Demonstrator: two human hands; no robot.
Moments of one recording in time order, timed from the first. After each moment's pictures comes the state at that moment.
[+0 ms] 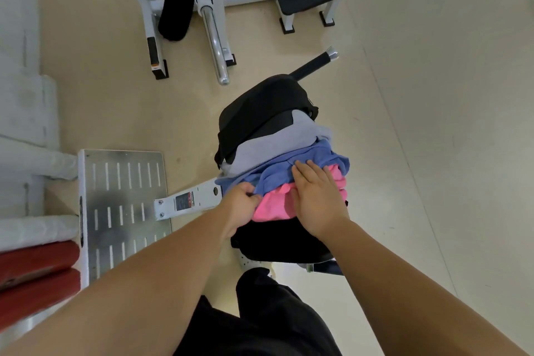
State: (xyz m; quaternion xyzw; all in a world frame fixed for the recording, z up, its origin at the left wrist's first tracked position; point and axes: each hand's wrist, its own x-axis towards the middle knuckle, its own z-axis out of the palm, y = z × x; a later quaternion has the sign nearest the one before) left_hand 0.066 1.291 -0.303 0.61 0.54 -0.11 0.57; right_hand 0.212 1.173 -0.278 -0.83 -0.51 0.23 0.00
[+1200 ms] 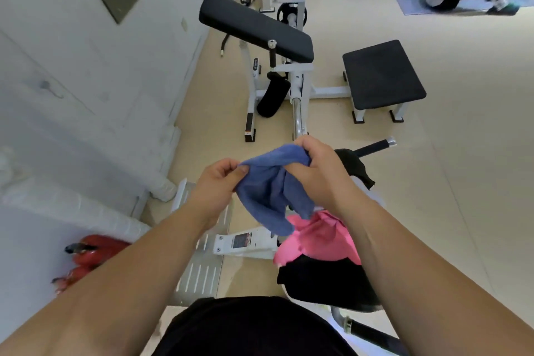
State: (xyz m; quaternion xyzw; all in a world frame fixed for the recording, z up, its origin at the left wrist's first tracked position) left_hand -0.049 1.339 -0.091 0.57 0.52 0.28 0.57; right_hand 0.154 1.259 -0.048 -0.65 -0.52 0.36 0.43
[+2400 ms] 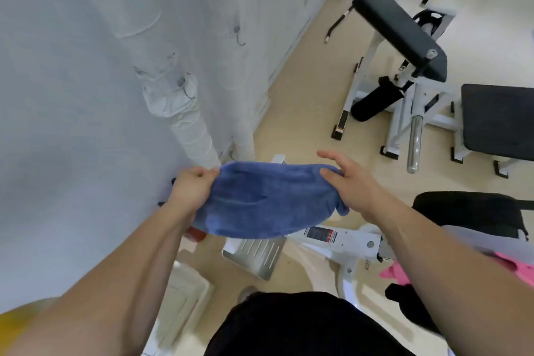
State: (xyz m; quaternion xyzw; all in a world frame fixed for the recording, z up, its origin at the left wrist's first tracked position) left_hand -0.519 1.388 -0.119 0.38 0.76 0.29 0.44; right_hand -0.201 1.378 -0.081 -0.63 -0.55 0.47 0.27
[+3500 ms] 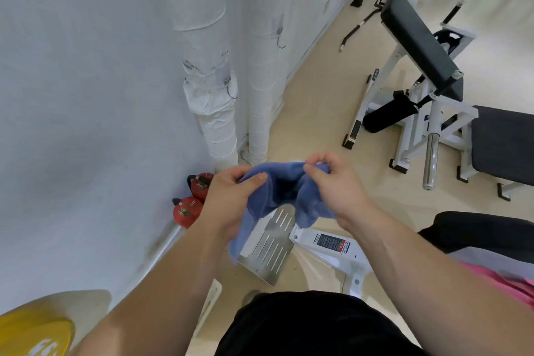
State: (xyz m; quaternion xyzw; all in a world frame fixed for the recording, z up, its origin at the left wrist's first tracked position) left_hand -0.556 1.366 -0.082 0.34 0.56 0.45 0.61; right_hand -0.366 1.393 -0.058 -0.67 -0.48 0.45 0.35
